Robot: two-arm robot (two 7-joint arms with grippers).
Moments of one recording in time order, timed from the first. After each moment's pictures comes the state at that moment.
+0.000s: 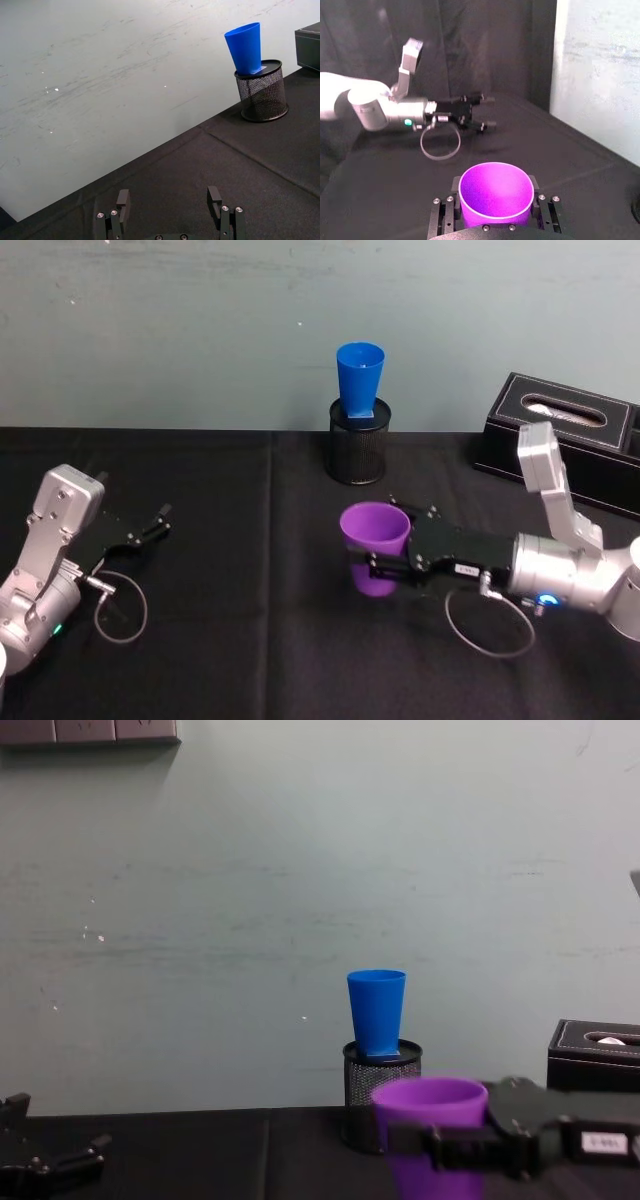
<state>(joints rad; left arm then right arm) -0.20 0.60 0.45 -1.41 -0.25 -0.12 0.03 0.54 0.49 -0.62 -1.16 0.63 -0.13 0.96</state>
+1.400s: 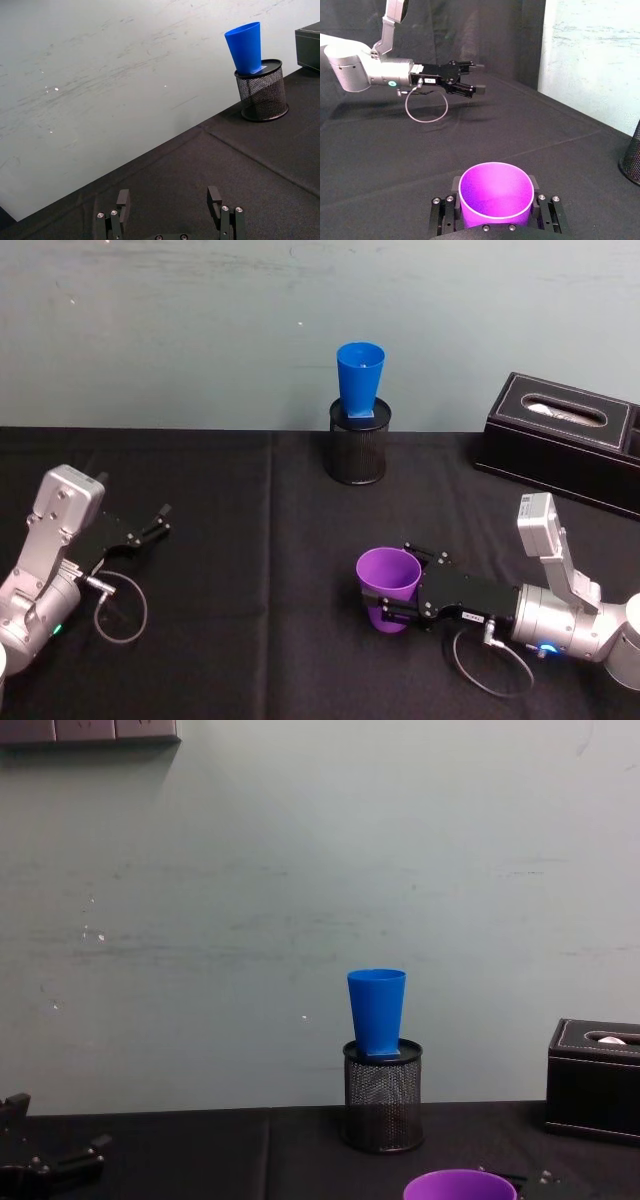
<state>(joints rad) -0.20 0.60 0.45 -1.41 -0.25 -0.12 0.03 0.49 0.43 -0.58 -0.96 0.53 -0.33 0.99</state>
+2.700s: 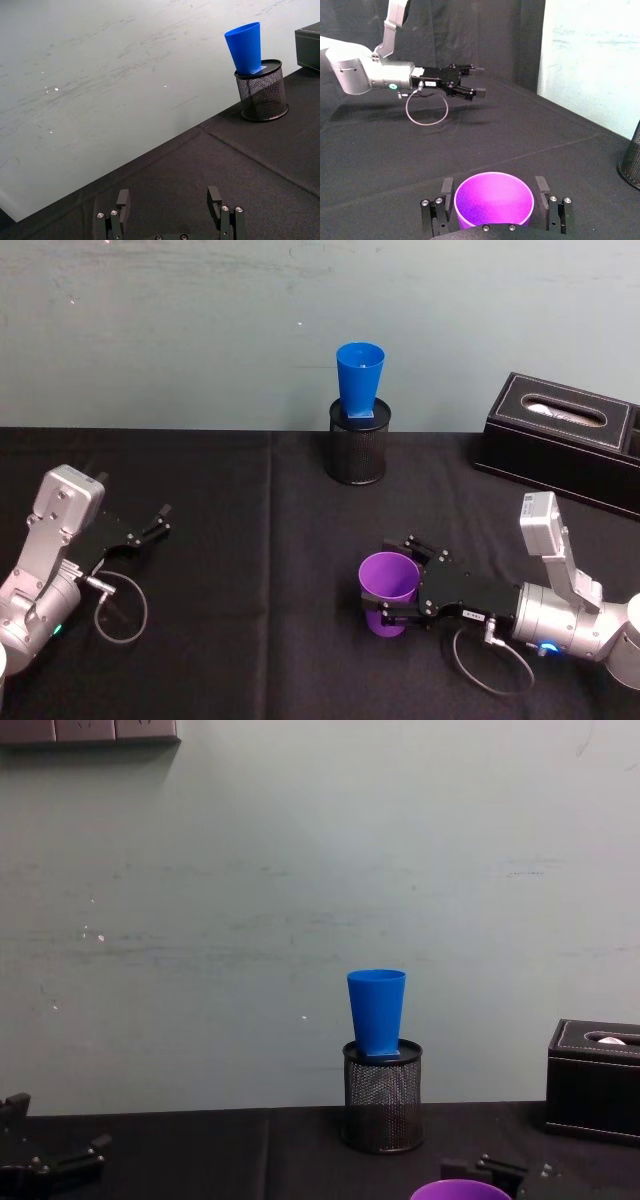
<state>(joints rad) -0.20 0.60 0.45 -1.41 -0.25 -0.12 0.03 0.49 0.43 -0.57 -0.97 0.53 -0.33 0.99</state>
